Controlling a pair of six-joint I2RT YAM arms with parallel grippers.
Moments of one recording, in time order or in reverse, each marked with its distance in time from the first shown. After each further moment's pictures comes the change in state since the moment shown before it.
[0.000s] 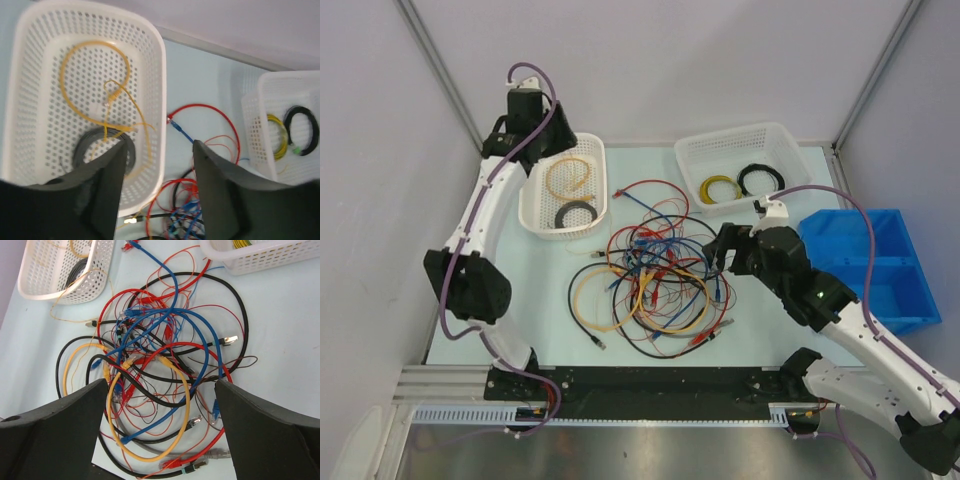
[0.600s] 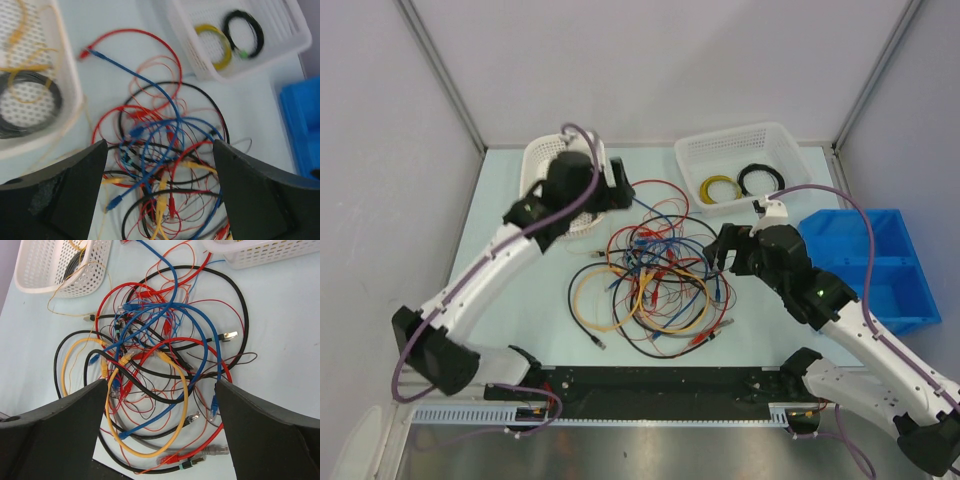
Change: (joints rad) left arm -0.350 -0.370 -0.466 0.131 -0.081 -0.052; right arm -0.038 0.007 0.000 -0.016 -0.052 -0.013
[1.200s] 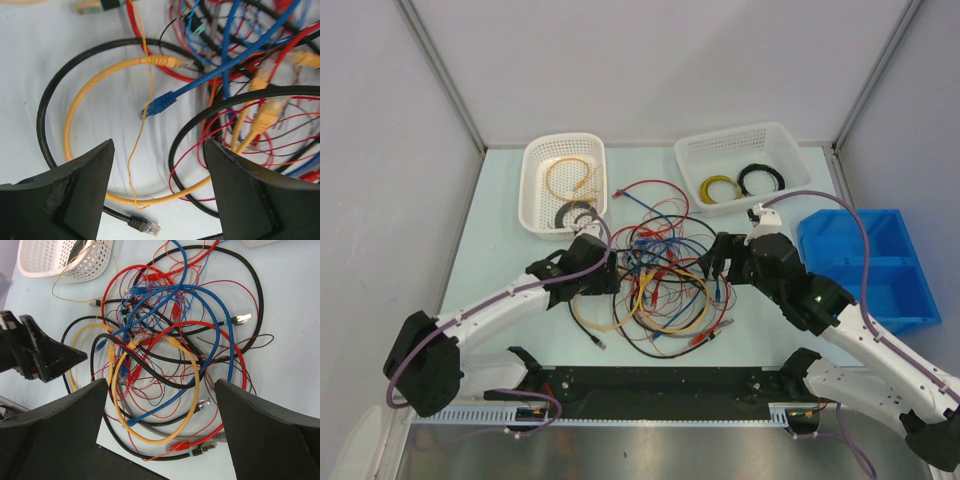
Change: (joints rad) left arm -0.161 -0.185 -0.657 0.048 -0.043 -0.153; right arm 0.088 -0.016 -0.017 -0.035 0.045 0.069
